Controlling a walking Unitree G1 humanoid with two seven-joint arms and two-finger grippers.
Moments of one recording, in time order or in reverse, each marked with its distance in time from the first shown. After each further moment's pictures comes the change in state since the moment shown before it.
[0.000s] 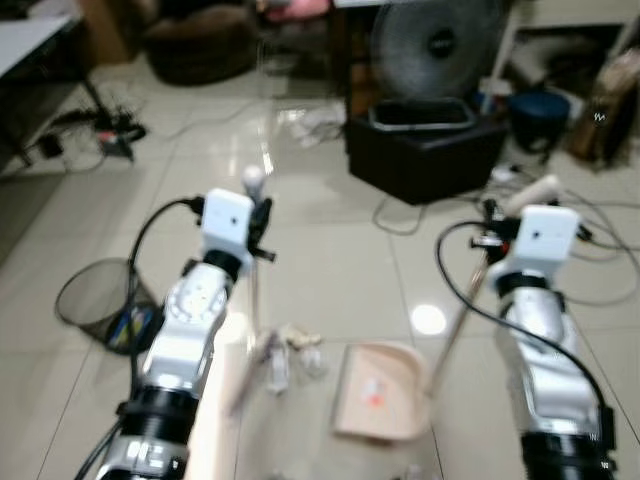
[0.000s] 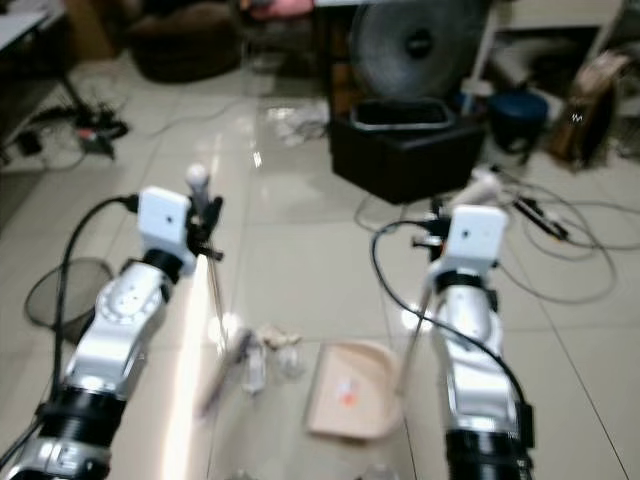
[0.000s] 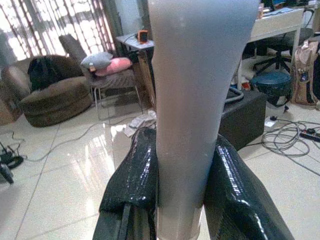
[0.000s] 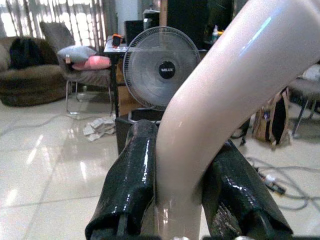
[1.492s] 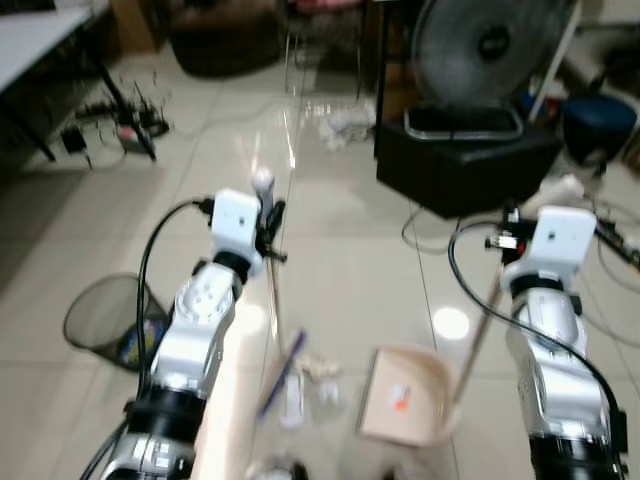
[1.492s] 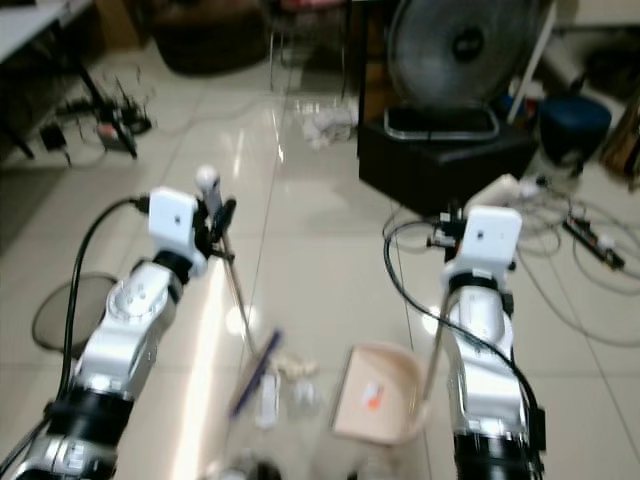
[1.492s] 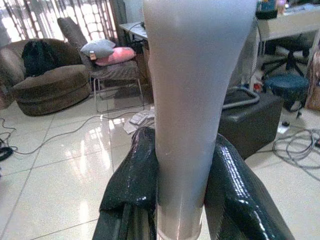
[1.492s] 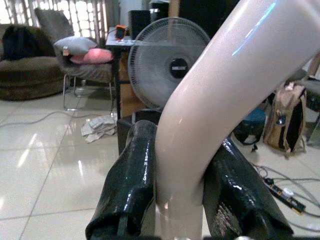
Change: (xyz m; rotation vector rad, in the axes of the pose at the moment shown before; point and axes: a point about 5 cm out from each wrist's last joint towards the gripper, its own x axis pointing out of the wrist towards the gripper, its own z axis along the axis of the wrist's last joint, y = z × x) left arm 0.002 -0.006 0.000 -0.041 -0.007 -0.042; right arm -0.002 -0.005 -0.002 0.002 0.003 -0.045
